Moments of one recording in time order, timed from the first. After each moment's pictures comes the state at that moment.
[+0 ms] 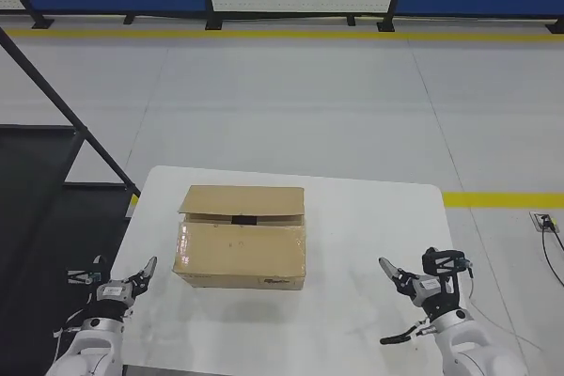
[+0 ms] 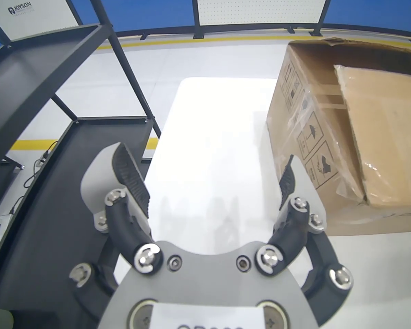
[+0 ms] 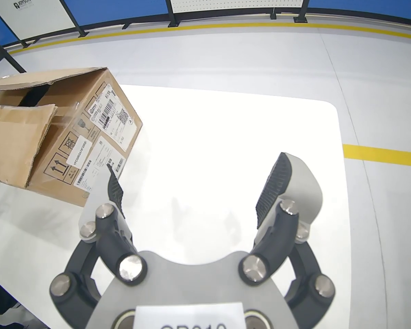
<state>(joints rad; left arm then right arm) 1.52 -1.15 -1.69 -1.67 1.21 -0.02 0.05 -1.52 -1.17 1.50 -1.96 -1.08 0.00 0.25</state>
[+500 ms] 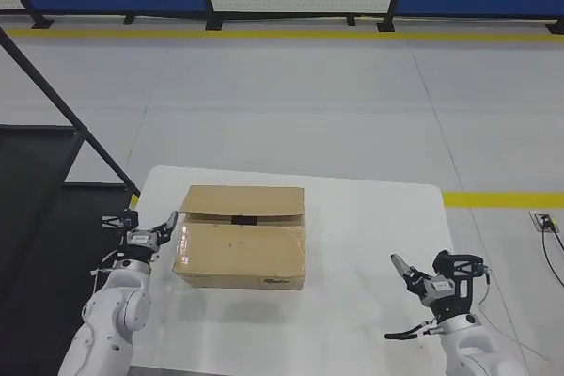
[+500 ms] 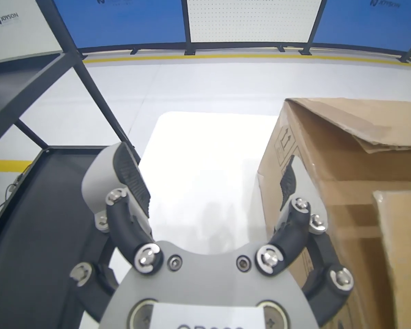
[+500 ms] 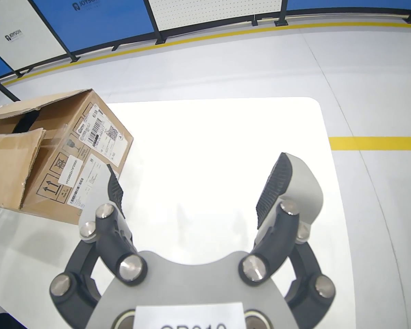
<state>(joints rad) 1.05 -1.19 -1.47 -1.24 1.25 -0.02 0.12 -1.57 -1.18 1.54 -1.96 -1.02 0.06 0.16</state>
